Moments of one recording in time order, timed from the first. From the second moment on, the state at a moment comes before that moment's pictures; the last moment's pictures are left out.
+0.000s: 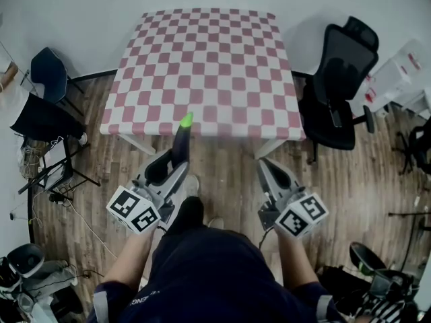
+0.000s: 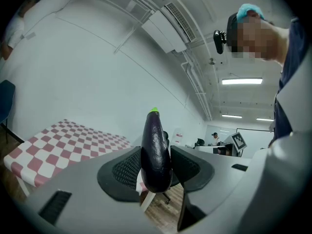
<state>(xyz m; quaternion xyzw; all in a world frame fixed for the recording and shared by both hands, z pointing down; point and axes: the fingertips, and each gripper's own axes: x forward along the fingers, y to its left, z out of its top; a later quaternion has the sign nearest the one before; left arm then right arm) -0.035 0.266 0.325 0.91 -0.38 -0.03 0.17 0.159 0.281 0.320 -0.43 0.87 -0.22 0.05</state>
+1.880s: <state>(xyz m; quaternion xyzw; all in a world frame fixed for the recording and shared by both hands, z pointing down) -0.087 -0.143 0.463 0.91 -0.32 0.07 0.27 0.069 -0.101 0.415 -0.47 0.82 -0.32 -0.03</state>
